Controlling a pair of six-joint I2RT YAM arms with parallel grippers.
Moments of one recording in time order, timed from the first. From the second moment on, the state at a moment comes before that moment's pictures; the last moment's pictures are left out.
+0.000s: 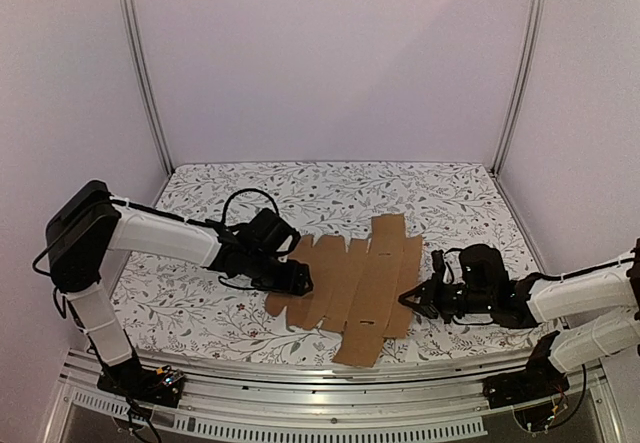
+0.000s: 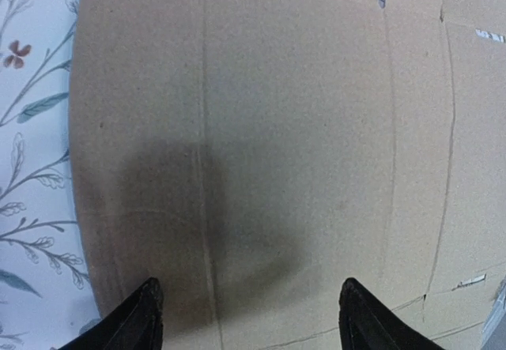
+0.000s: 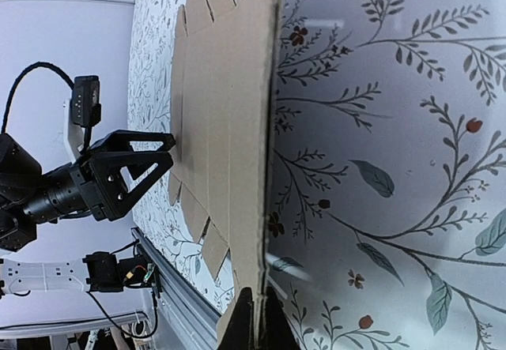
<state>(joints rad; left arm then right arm) -0.85 1.79 0.97 -0.19 0.06 -0.60 0.77 1.26 0.28 0.40 -0.26 1.19</state>
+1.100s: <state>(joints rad) -0.86 1.19 0.93 -0.54 -0.16 -0.55 0.74 1.65 1.37 -0.90 -0.07 0.30</state>
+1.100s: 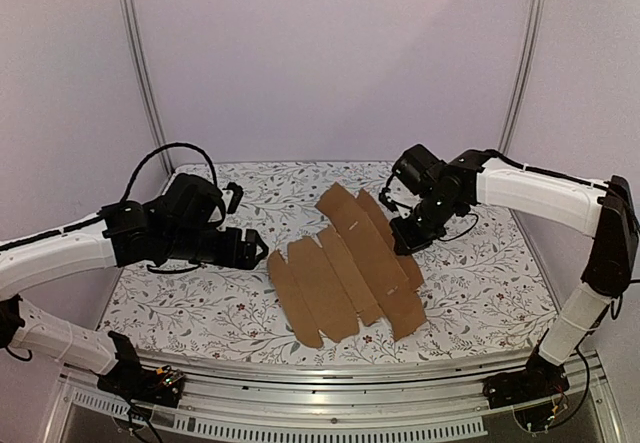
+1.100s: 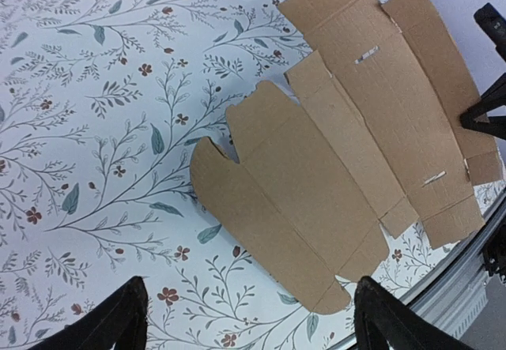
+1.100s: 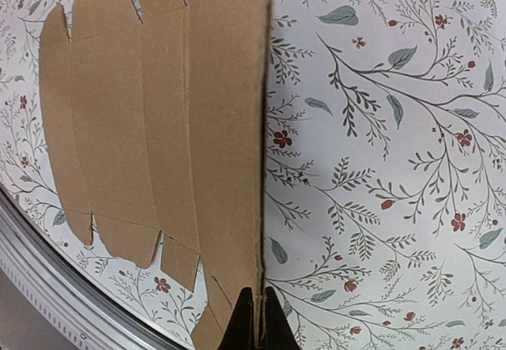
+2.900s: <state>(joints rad) -0.82 1.22 0.89 -0.42 -0.04 -0.61 1.07 1.84 1.42 -0.68 0.44 -0.59</state>
